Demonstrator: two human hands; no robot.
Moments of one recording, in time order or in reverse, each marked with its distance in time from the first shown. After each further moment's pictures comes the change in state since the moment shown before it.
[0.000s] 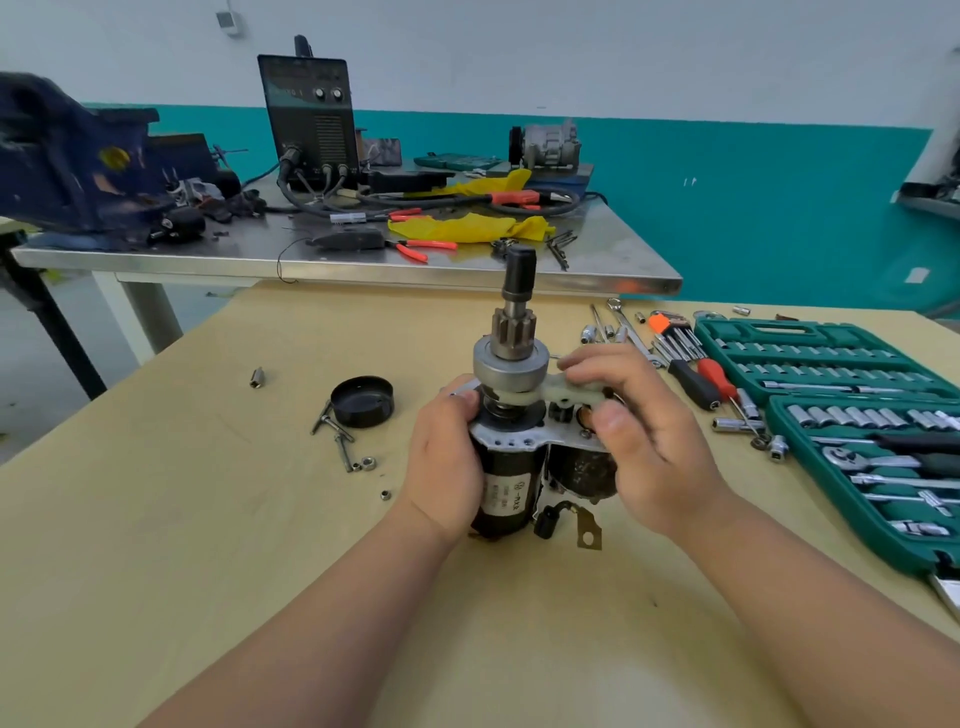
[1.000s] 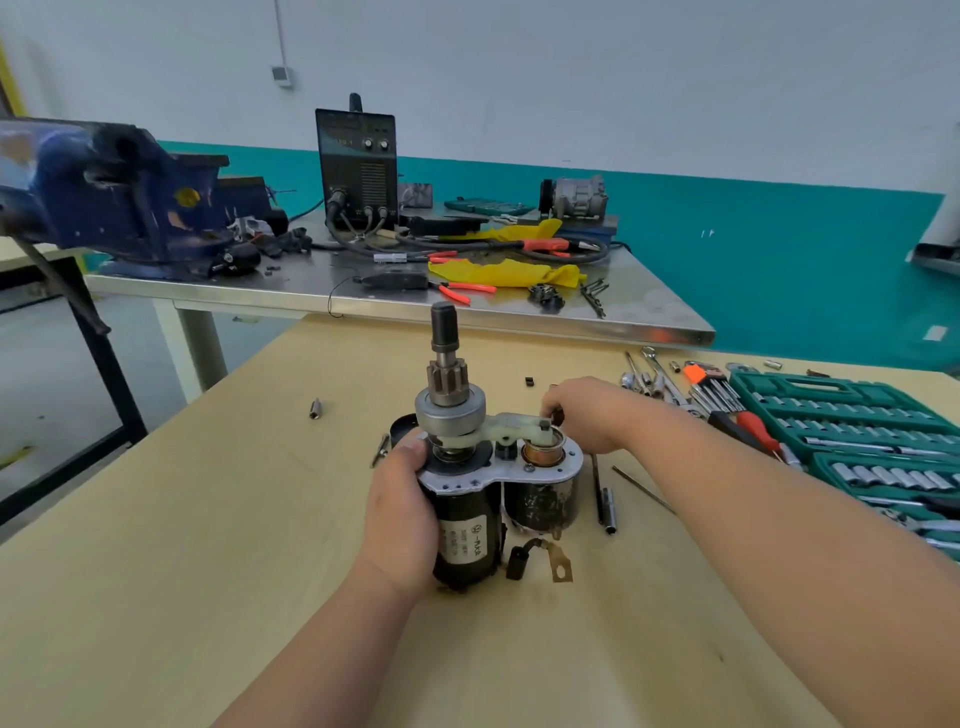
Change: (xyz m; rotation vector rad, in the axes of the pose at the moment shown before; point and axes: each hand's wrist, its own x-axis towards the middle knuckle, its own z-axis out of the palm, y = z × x) left_hand -0.020 0.025 -0.070 -0.010 0.236 -0.041; right_hand 0.113 0.057 0.048 -0.878 -0.797 0.536
